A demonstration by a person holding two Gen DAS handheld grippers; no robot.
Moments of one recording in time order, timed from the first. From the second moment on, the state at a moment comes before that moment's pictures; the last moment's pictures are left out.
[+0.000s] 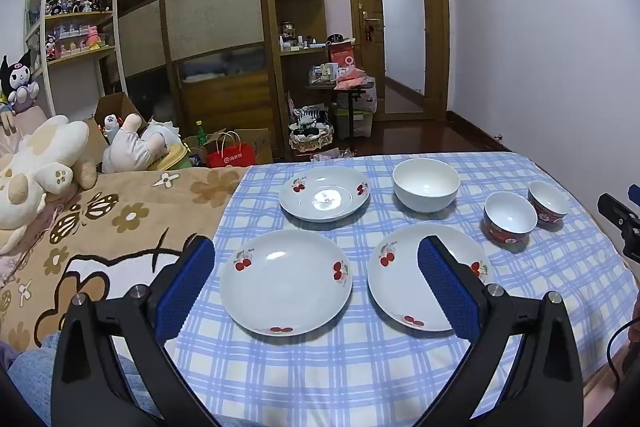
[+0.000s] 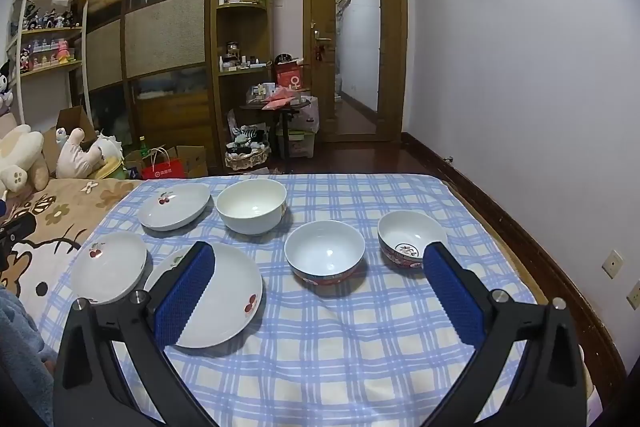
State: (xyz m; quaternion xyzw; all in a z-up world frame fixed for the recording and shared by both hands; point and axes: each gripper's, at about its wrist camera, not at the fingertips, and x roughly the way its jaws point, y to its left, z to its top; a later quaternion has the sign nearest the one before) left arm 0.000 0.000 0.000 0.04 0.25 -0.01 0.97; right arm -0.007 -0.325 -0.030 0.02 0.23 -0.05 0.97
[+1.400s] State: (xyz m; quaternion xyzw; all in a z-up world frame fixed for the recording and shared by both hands) left arm 0.002 -0.001 0.000 0.04 0.25 0.00 0.97; right arm -0.005 -0.335 -0.030 0.02 0.23 -0.06 0.97
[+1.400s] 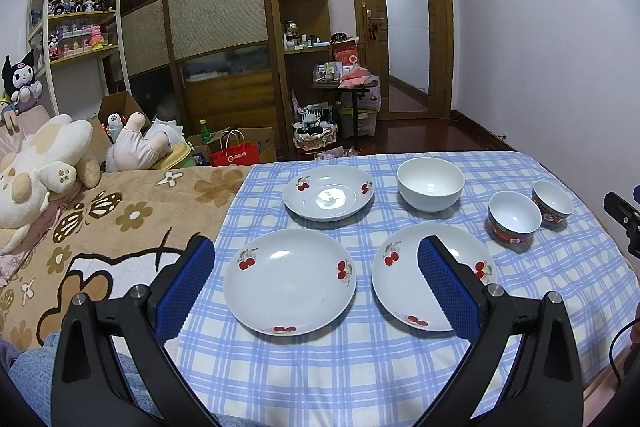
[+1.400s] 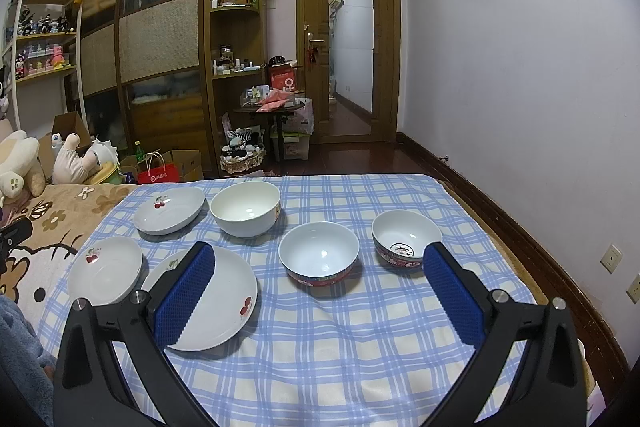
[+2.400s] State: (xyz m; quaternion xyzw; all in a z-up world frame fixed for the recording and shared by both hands) left arm 0.002 0.012 -0.007 0.04 0.26 0.01 0.96; right arm -0.001 -0.345 -0.033 0.02 0.23 -0.07 0.97
